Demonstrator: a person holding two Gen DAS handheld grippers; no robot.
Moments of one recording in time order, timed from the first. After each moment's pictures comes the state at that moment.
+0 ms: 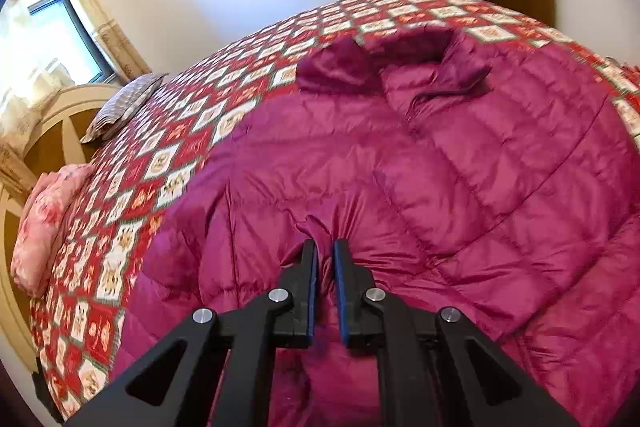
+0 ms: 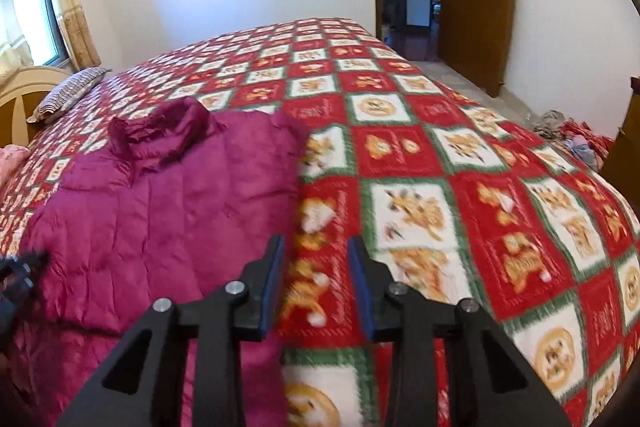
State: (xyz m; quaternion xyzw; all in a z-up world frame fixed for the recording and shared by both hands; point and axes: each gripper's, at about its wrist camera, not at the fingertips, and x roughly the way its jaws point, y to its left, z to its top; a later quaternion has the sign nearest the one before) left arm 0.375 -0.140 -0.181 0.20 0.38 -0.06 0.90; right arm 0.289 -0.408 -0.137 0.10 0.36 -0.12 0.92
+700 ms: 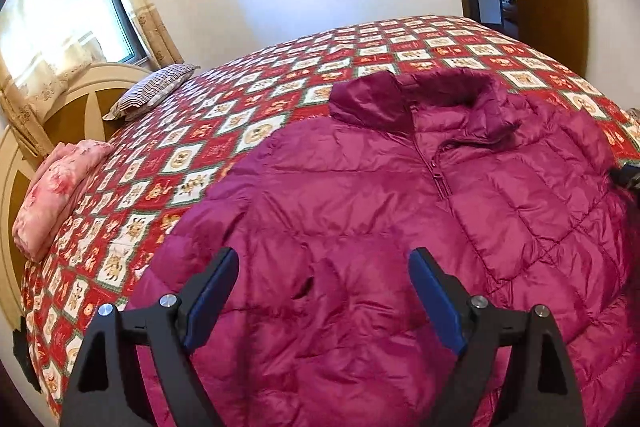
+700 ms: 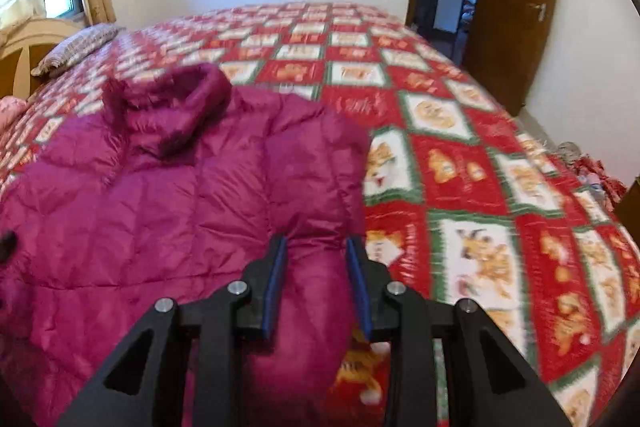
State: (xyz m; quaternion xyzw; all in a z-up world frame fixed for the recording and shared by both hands) left arm 0.379 -0.142 -0.161 0.15 0.36 -0.01 0.92; right arm 0.342 -0.376 -0.159 0.04 0.39 -0.09 0.92
